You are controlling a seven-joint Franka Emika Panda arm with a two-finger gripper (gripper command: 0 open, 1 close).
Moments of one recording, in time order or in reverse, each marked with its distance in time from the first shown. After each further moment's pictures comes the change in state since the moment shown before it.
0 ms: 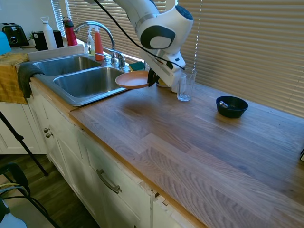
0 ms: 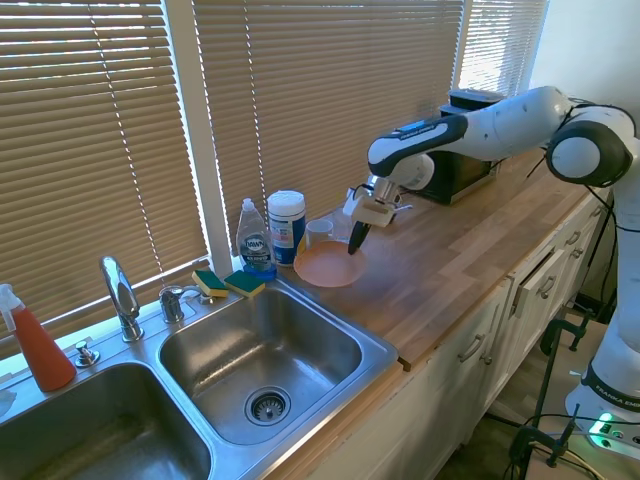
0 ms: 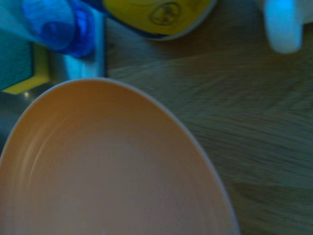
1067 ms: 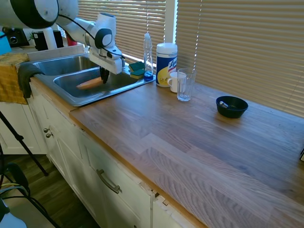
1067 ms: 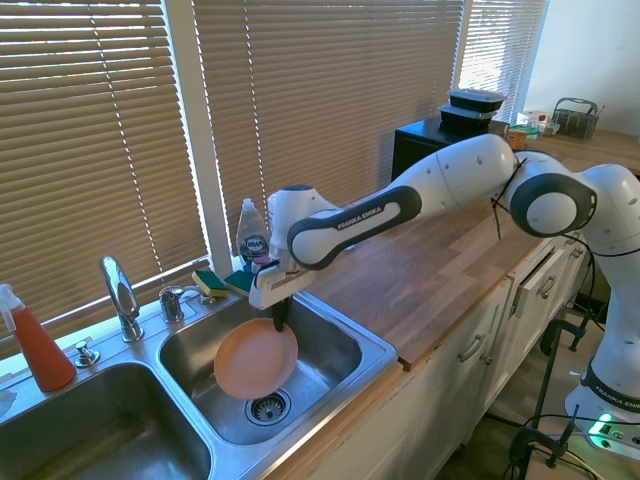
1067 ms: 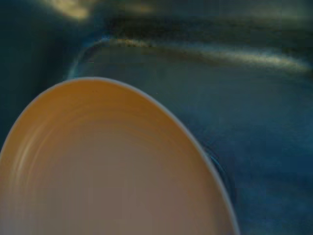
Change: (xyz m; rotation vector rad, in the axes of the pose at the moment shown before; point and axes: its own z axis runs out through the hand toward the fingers) arm -0.200 -0.174 0.241 -0.293 0.116 -0.126
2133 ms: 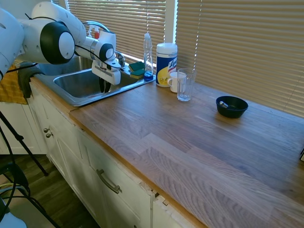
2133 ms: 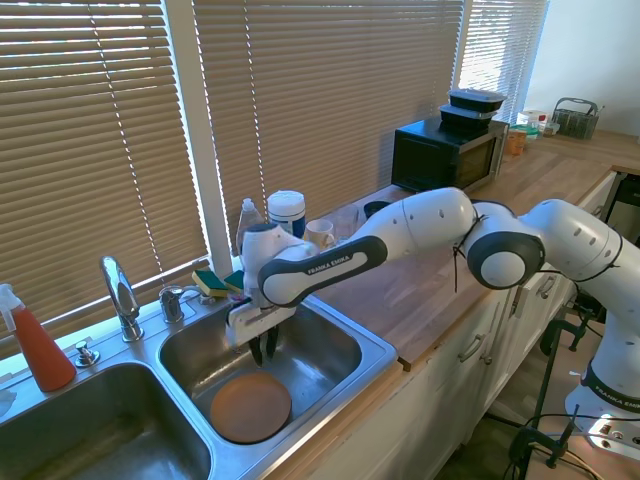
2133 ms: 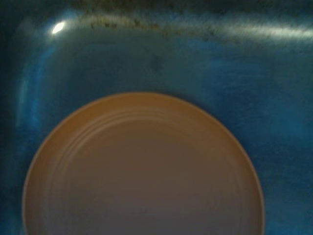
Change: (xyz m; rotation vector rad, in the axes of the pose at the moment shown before) arm 0.016 -0.031 0.040 -0.047 0.014 0.080
